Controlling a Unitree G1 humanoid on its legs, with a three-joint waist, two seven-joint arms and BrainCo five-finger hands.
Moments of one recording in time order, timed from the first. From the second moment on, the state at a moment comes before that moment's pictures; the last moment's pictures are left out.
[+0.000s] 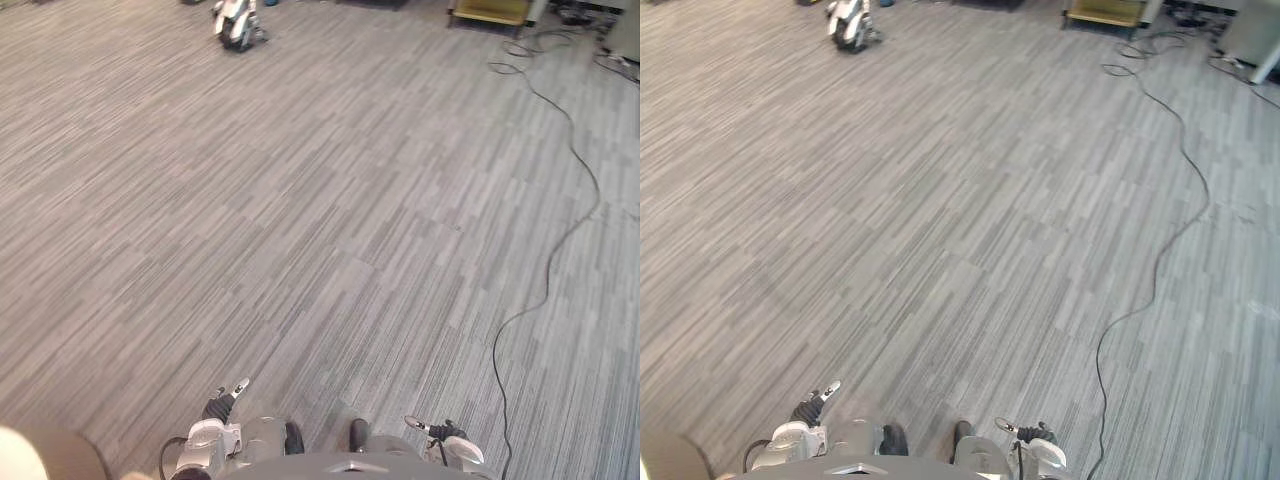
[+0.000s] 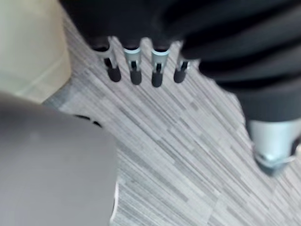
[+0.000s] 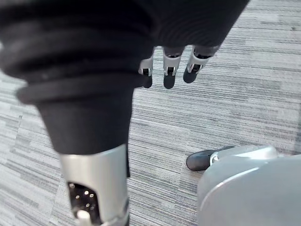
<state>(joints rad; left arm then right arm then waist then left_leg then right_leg) 0.02 -0.01 0.17 1.01 0.00 -0.01 0.10 0.00 -0.10 -0.36 1.05 0.03 0.03 -0.18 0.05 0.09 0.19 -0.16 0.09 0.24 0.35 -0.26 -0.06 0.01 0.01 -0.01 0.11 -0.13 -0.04</state>
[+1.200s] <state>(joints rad) -0.02 0.01 0.13 1.08 -0.01 0.00 0.10 -0.05 -0.06 -0.44 1.01 0.04 0.02 -0.18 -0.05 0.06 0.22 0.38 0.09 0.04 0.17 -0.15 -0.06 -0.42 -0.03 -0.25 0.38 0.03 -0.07</state>
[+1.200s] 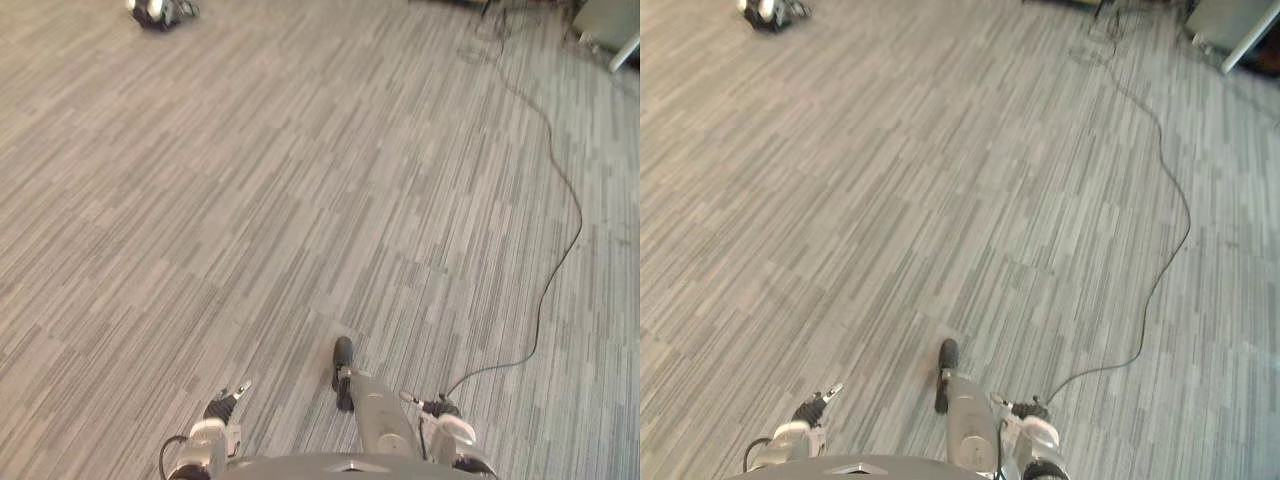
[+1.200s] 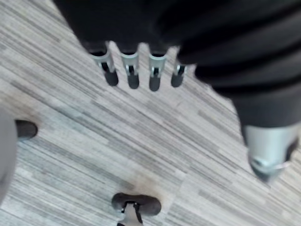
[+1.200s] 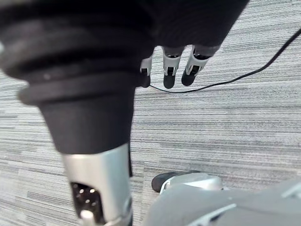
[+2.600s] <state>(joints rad) 0.04 -0.01 0.15 1.06 -0.01 -0.01 0.10 0.02 -0.11 -0.42 1.04 0.03 0.03 -0.15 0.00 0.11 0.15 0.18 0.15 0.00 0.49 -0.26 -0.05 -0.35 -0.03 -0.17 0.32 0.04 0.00</state>
